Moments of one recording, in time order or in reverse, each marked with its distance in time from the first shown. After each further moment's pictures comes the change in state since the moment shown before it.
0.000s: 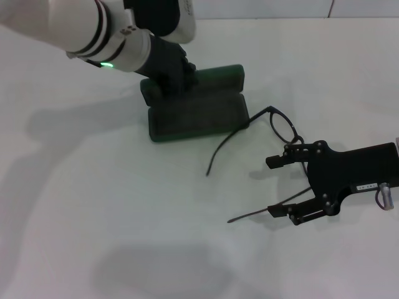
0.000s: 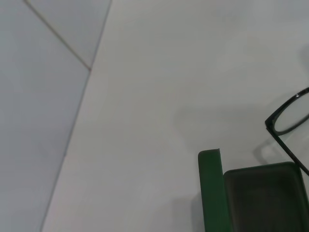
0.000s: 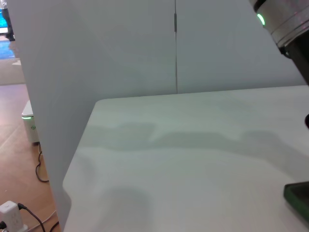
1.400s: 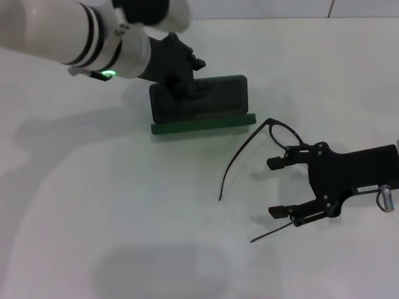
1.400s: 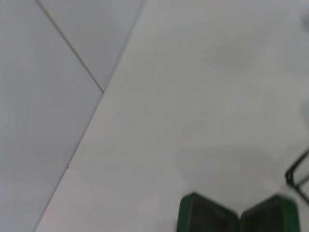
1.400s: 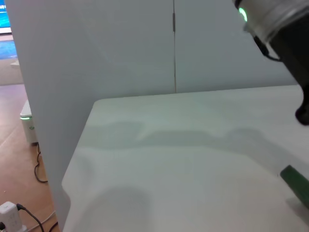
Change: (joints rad) left arm 0.106 -0.002 0.027 0.129 -0.112 0.005 -0.139; right arm -0.008 0.002 0.001 -0.001 0.000 0.003 0.000
